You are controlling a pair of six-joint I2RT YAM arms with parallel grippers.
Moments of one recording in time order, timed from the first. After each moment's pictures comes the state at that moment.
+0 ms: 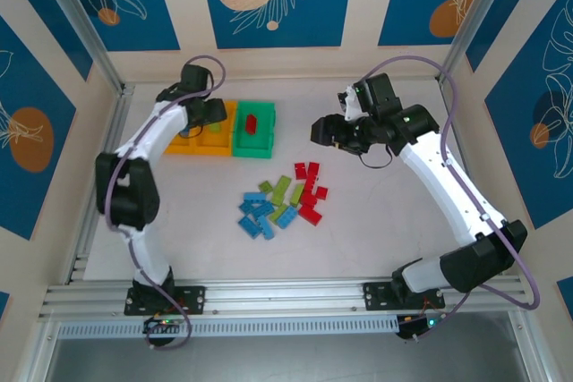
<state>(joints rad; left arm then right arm) -0.23 1.80 1.58 -0.70 -0.05 -0.41 0.43 1.40 1.52 -1.02 -0.36 0.57</state>
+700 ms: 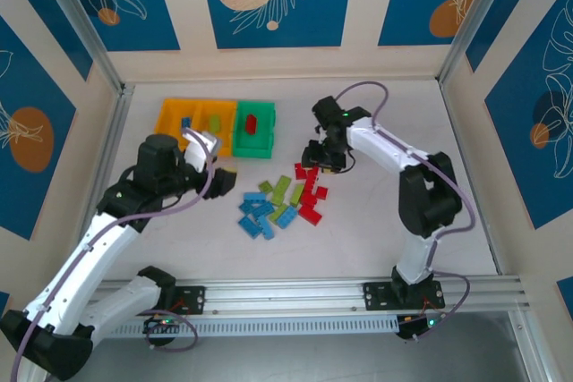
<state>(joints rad) -0.45 0.86 0.88 -0.63 0.33 0.10 0.53 1.92 1.52 -0.99 -0.16 0.54</state>
